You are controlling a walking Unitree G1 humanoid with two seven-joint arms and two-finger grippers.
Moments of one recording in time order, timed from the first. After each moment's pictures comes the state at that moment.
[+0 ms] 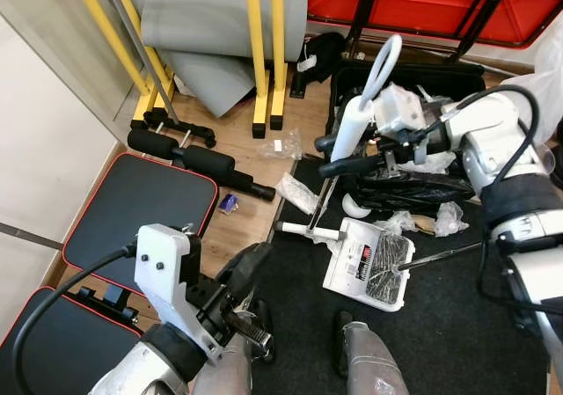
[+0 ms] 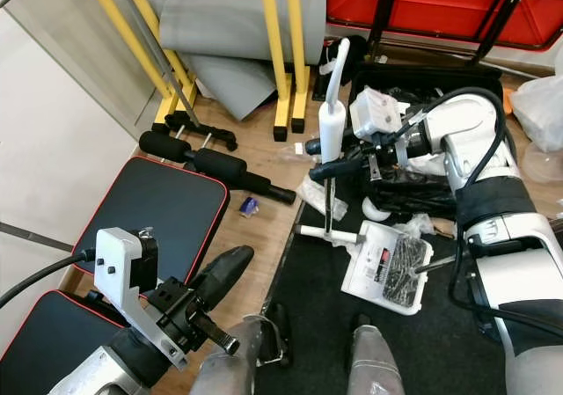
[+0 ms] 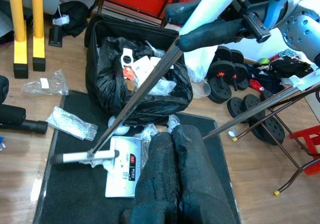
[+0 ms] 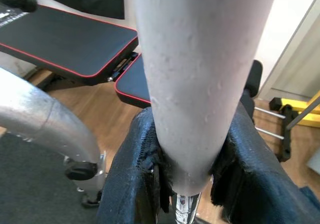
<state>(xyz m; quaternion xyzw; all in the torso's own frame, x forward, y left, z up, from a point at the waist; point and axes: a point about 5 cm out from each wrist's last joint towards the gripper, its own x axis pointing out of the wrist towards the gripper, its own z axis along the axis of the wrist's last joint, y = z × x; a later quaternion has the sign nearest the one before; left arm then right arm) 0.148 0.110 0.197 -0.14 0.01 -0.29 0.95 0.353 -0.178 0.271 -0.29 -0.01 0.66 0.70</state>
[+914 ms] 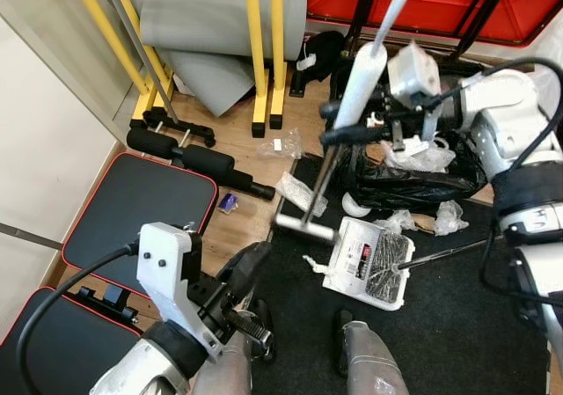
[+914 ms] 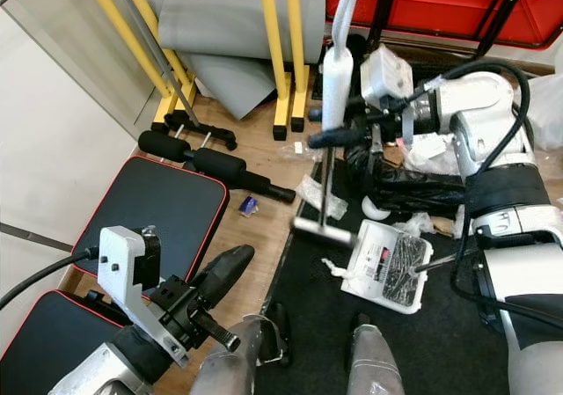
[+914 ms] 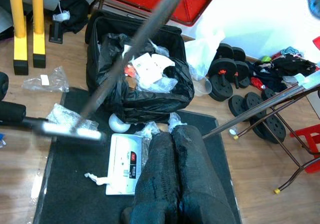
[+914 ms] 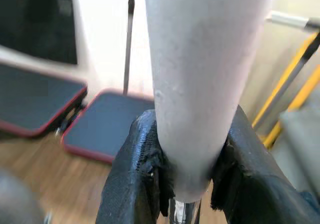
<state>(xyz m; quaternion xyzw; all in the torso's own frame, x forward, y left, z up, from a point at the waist) 0.154 0.110 0.194 -0.14 0.01 -0.28 0.95 0.349 -0.161 0.328 -0.25 -0.14 0.60 0.75</state>
